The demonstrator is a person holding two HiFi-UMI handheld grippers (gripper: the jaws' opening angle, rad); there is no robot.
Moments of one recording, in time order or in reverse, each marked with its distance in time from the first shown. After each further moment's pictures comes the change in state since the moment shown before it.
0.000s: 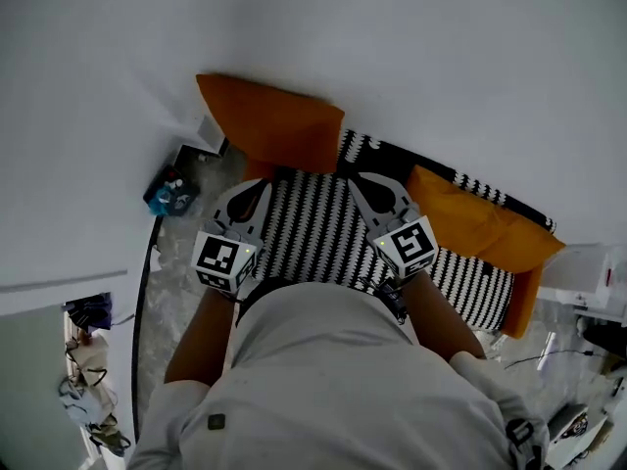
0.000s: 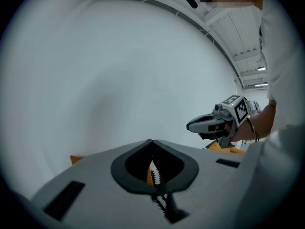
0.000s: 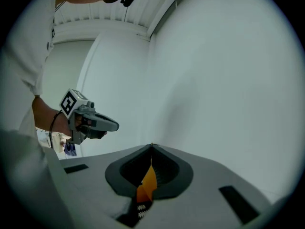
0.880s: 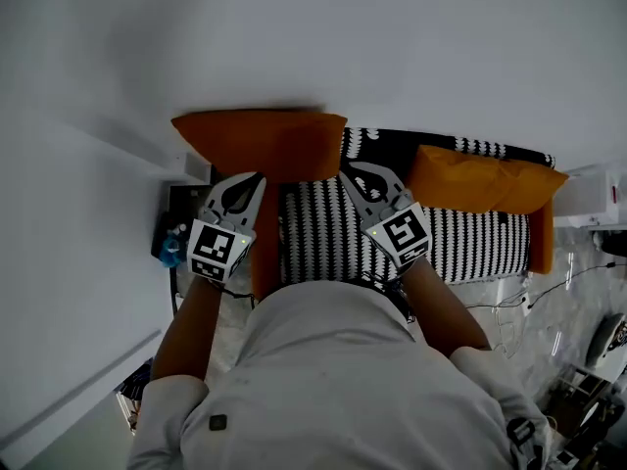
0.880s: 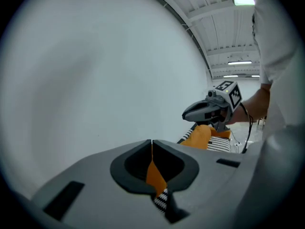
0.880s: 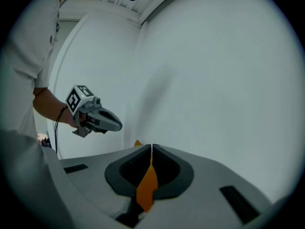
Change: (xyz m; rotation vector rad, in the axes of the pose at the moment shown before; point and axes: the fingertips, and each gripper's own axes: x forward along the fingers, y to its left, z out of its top) left arm 0.067 0.118 -0.017 0.198 0.108 -0.323; right arm 0.107 -0.014 0.000 0.014 0.081 -0.218
